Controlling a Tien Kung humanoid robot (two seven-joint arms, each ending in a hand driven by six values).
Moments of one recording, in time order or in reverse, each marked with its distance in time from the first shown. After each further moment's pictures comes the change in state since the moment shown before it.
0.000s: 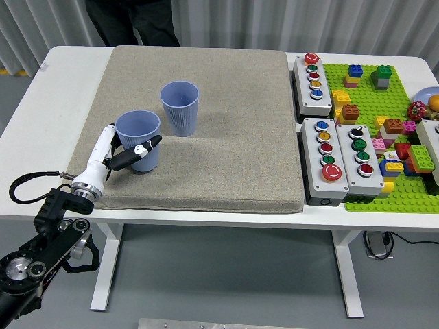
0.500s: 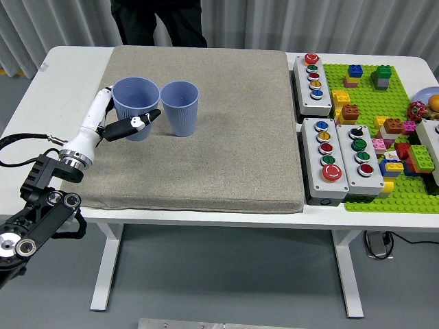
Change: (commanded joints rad) left arm -0.131 0.097 0.006 -0.038 0.124 -0.006 0.047; right arm -0.005 -0.007 -0.002 -0.001 0.001 0.000 0.004
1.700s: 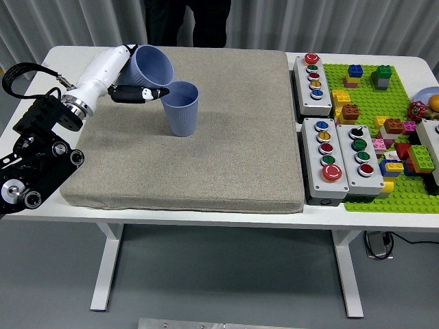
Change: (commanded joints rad) left arm -0.322 0.088 0.196 0.190 0.322 -0.039 0.088; right arm 0.035 -0.014 -0.011 -0.001 0.024 -0.004 0.007
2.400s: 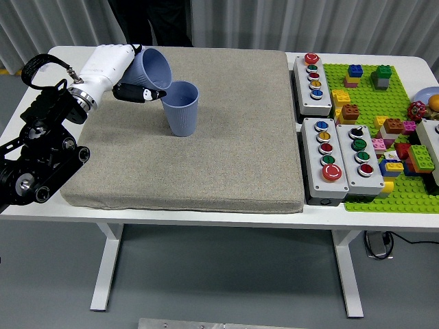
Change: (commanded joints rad) left arm -0.059 -0.017 0.043 0.068 0.201 -0.001 0.073; right arm 0.006 -0.002 0.001 0.000 -0.001 0.002 -0.001
